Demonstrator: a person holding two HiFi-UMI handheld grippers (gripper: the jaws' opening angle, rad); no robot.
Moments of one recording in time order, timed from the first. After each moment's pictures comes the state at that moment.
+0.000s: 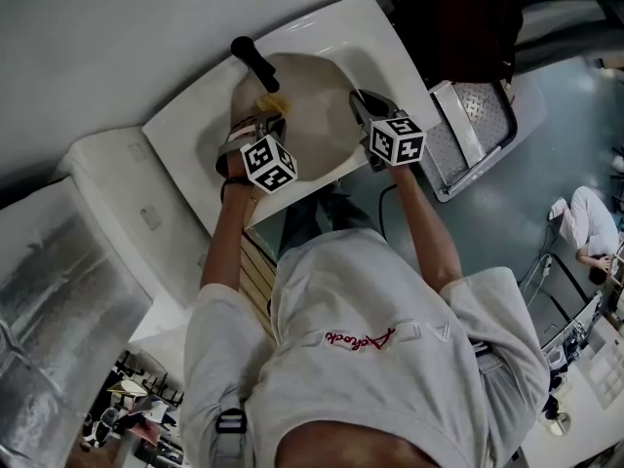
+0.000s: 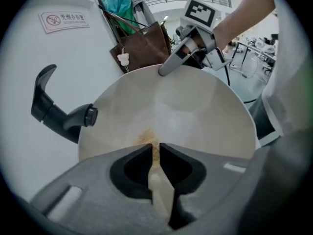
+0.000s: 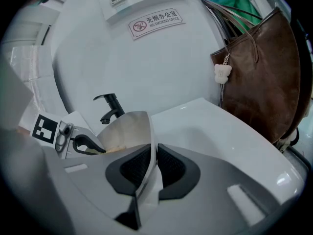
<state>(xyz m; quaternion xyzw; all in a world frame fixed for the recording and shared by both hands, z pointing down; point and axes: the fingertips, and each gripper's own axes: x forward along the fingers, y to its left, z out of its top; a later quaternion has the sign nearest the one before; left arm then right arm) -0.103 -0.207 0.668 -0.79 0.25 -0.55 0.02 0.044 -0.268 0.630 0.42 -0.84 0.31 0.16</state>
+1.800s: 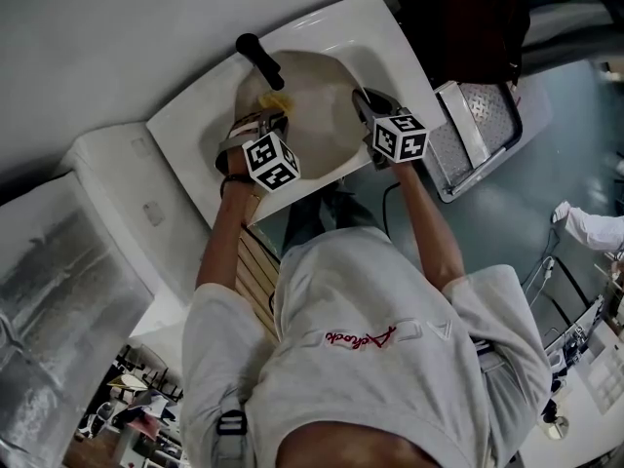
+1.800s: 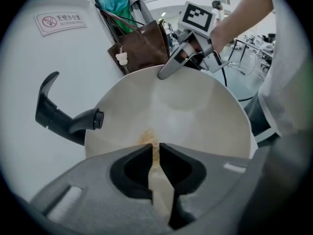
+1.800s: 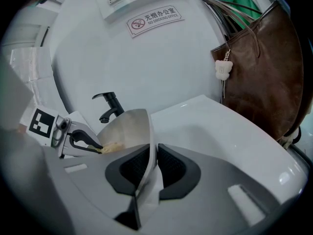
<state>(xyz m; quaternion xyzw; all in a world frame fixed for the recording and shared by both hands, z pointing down) -0.108 -0.205 0.660 -0.79 0.24 -0.57 0.02 0.040 -0.270 0.637 0.41 -0.84 0.32 0.16</state>
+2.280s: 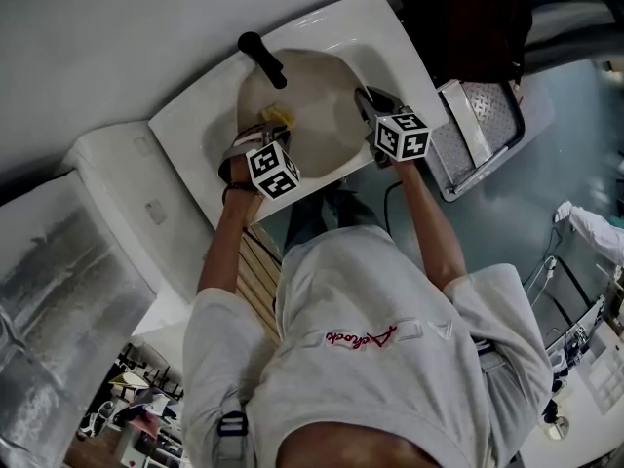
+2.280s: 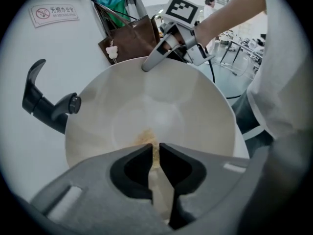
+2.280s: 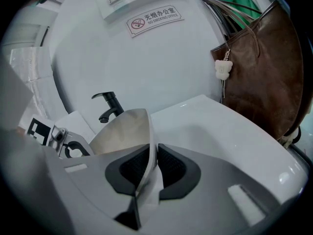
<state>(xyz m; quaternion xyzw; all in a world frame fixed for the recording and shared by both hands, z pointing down) -0.110 -0.167 0.680 -0.79 0.20 -0.58 -0.01 0.040 -0.270 0.638 0.42 -0.84 0.32 0.16</state>
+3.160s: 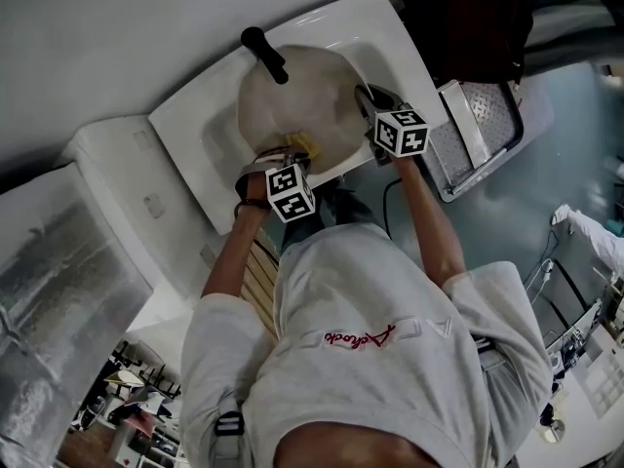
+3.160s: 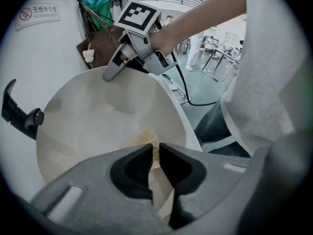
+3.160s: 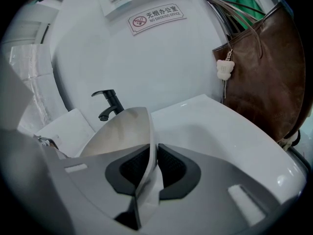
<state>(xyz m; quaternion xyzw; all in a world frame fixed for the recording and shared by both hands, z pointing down) -0.062 -0.089 0.682 -0.82 0.10 -0.57 -0.05 0.038 -0.271 0.640 0.41 -0.84 0.32 0.17</state>
